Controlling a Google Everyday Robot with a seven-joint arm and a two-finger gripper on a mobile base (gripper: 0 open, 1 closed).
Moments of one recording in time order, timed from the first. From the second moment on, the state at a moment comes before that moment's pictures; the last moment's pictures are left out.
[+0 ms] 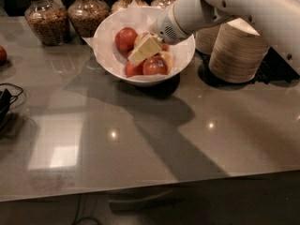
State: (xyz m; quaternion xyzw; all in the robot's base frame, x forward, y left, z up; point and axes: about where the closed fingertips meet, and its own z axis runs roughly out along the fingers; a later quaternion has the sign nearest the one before) arm 0.661 0.001 0.934 -0.52 0.74 0.16 0.39
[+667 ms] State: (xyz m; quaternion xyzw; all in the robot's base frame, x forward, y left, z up) arm 0.672 -0.008 0.922 -0.52 0.76 0.10 0.38
